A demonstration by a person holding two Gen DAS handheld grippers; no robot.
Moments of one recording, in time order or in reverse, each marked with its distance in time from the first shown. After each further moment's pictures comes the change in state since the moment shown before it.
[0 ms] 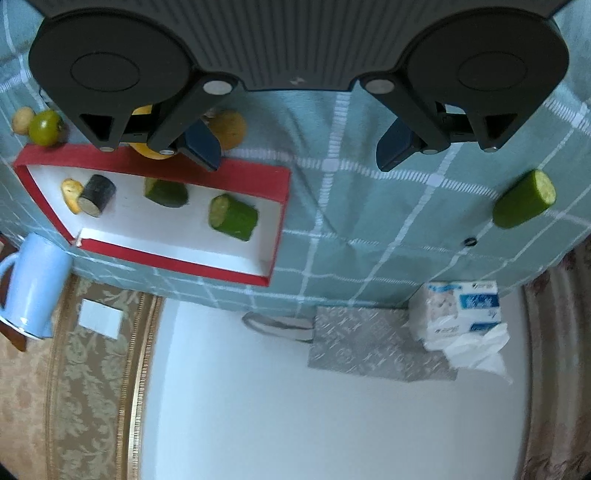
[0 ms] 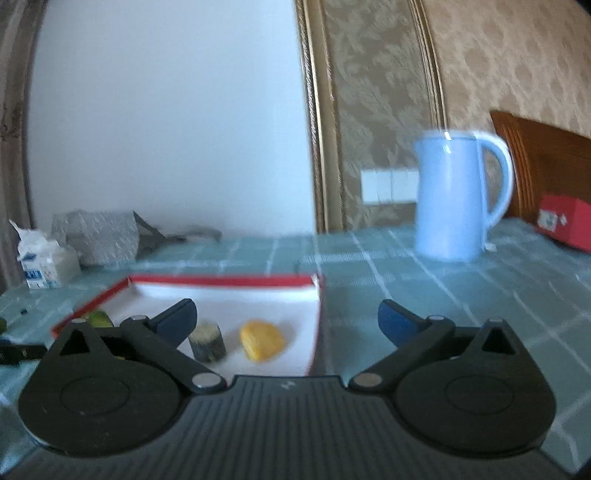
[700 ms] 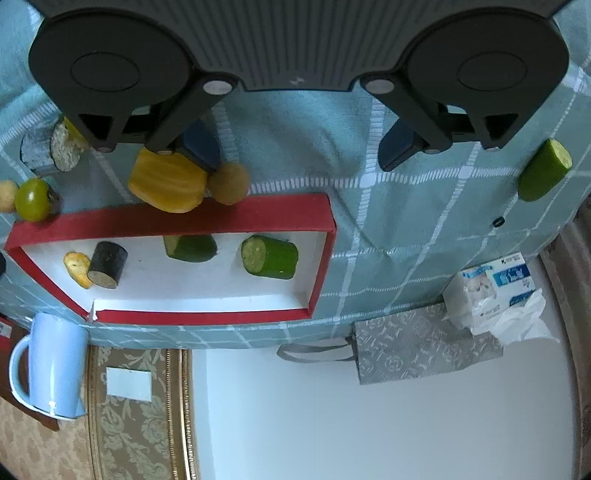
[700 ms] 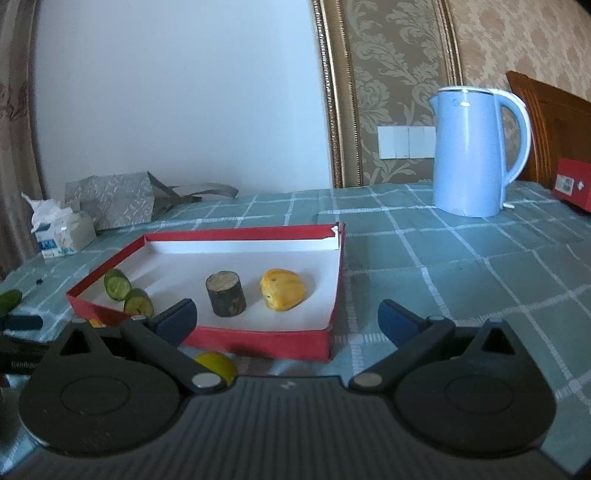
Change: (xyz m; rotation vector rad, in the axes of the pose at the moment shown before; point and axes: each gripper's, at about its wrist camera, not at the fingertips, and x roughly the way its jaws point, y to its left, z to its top) left arm 0.020 -0.034 -0.012 0.202 0.078 0.025; right arm 0.001 0.011 -0.013 -0.006 0.104 0.058
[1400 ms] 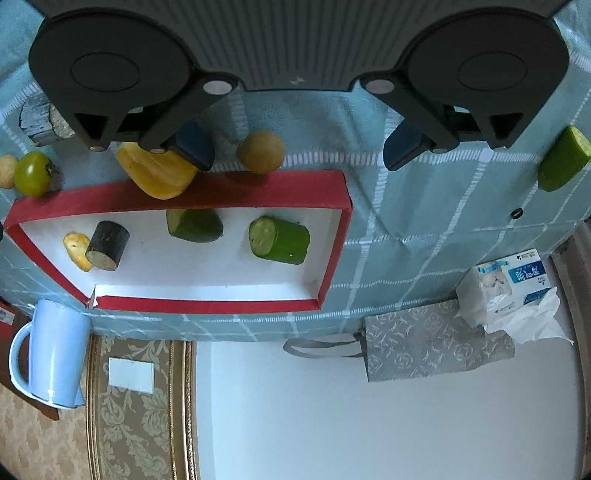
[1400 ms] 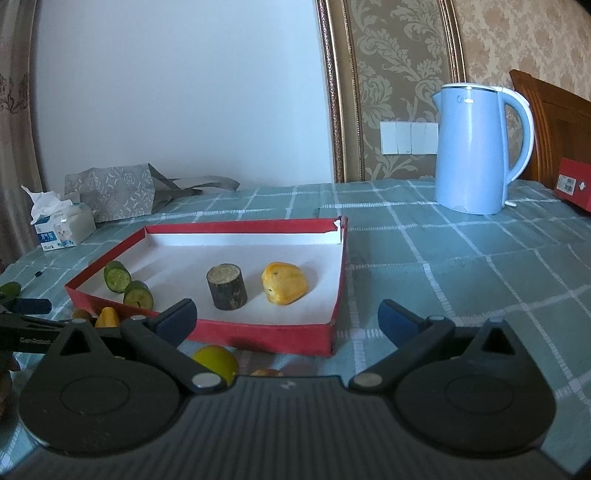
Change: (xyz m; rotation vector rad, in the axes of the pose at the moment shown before) left arm 0.015 -0.004 0.012 -0.013 -0.009 -0.034; right arm 0.003 0.001 0.000 -0.003 0.025 0.000
